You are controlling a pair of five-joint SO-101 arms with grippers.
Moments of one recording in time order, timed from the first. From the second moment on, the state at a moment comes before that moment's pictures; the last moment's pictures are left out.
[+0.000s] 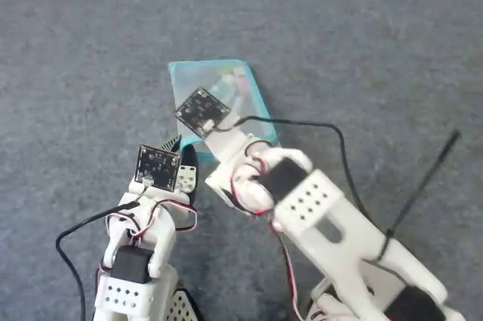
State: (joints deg) left arm 5.6 -102.5 97.0 42.9 -0.2; right arm -46.4 -30.9 36.9 57.5 5.6
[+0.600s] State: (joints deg) left arm 5.6 -102.5 97.0 42.9 -0.2; right arm -39.6 -34.2 39.3 55.3 2.9
